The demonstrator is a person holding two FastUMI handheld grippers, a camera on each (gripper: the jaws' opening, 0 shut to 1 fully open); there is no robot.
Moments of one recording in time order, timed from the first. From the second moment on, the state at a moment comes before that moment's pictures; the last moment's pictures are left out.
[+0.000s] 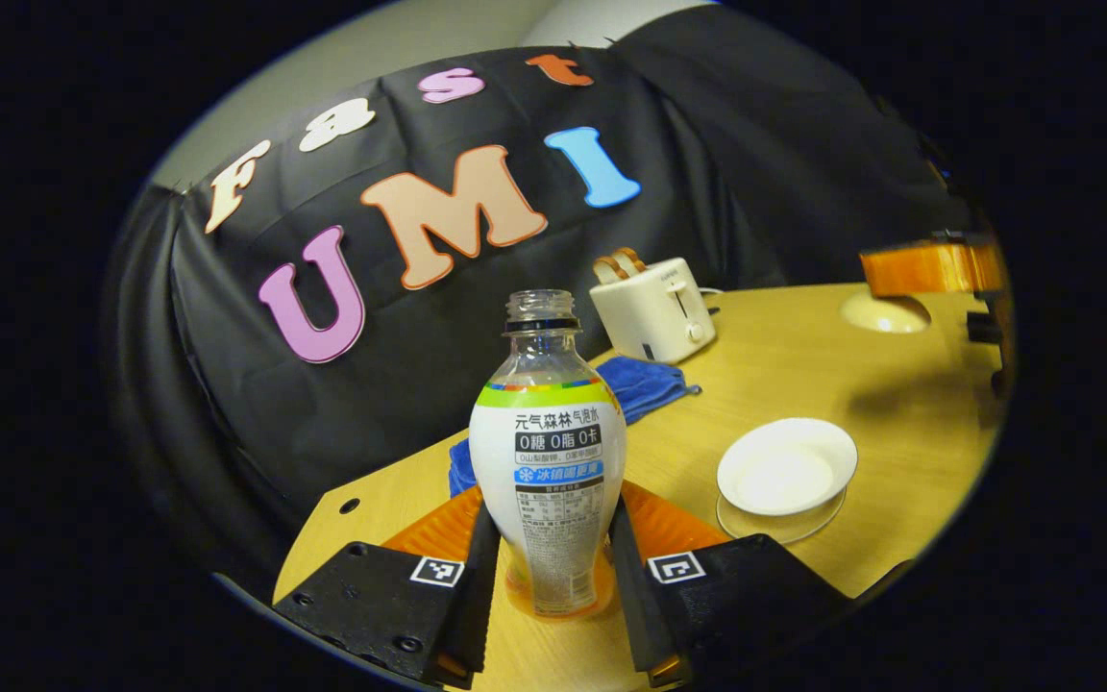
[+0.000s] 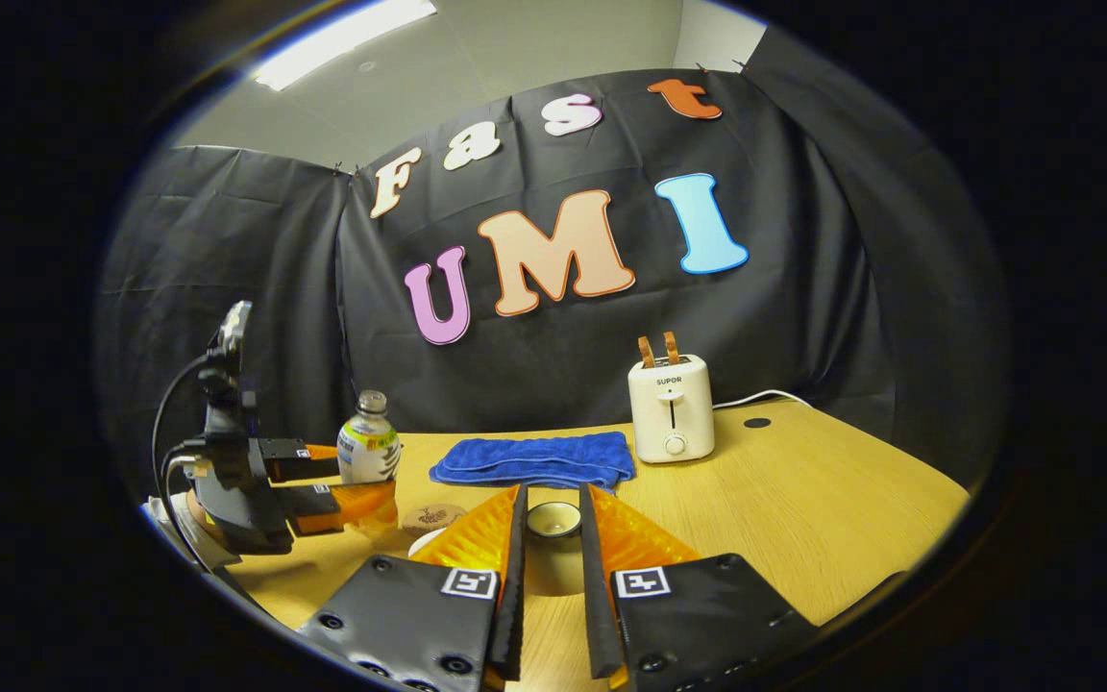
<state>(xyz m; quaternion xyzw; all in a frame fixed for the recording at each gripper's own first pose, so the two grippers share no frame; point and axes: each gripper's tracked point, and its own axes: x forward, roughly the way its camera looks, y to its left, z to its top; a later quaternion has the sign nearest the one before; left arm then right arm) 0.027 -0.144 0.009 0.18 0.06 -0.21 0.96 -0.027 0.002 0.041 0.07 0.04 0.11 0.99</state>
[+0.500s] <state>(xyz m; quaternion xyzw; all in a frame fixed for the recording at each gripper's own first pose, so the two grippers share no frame) 0.071 -0.145 0.022 0.03 0.03 -0.19 0.98 -0.027 0.013 0.033 0.07 0.05 0.13 0.99</state>
